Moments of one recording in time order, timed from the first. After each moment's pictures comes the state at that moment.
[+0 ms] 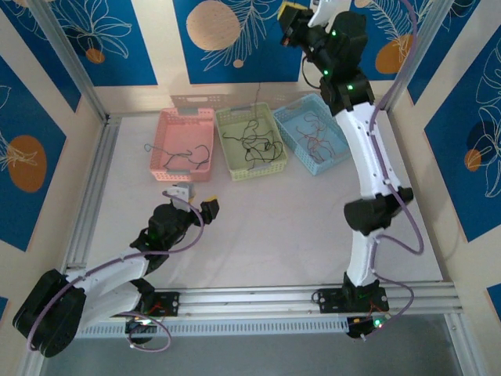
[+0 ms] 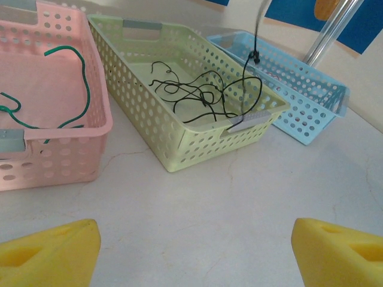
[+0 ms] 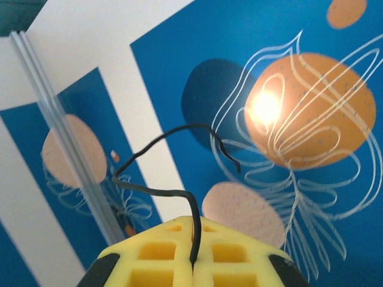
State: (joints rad) left arm -0.59 1.00 0.24 0.53 -0.08 -0.36; right arm 0.33 2.00 2.52 -0.26 -0.22 0.40
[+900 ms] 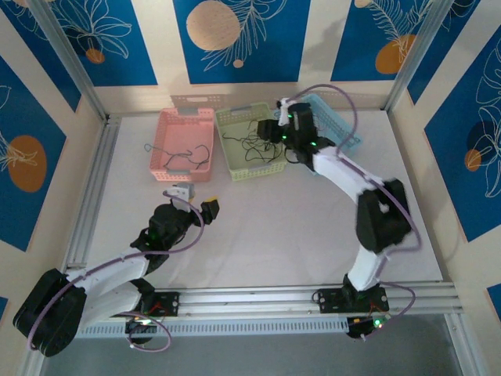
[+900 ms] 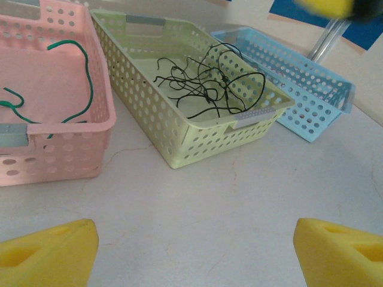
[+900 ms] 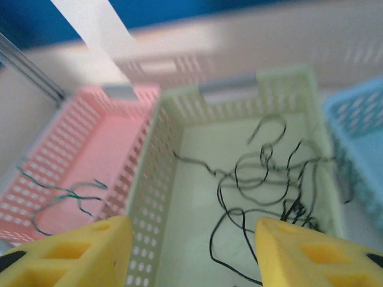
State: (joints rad) left arm -0.59 1.00 0.24 0.52 -0.10 -0.36; right arm 0.40 1.68 1.32 -0.03 -0.11 0.34
